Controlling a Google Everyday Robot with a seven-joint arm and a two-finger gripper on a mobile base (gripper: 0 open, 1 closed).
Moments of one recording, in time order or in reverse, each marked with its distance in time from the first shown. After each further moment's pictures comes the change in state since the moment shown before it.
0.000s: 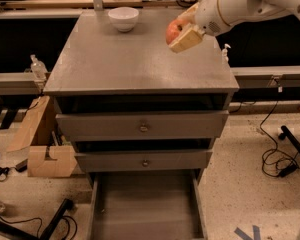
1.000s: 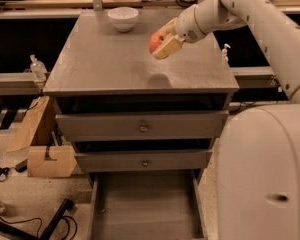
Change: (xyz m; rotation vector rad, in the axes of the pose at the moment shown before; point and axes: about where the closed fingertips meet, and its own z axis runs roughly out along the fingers) arm 0.014 -0.007 0.095 -0.184 -0.088 0.043
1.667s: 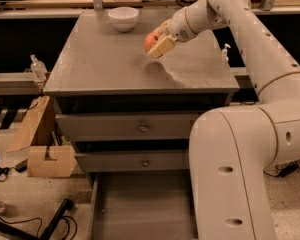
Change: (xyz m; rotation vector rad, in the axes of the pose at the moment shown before) arm 0.009 -0.026 0.044 -0.037 -0.004 0.011
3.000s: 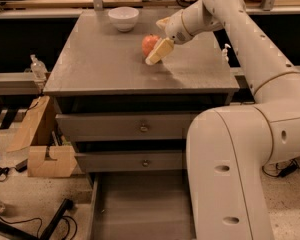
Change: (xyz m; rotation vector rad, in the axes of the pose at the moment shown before) arm 0.001 0.004 0.015 -0.020 -0.001 0.004
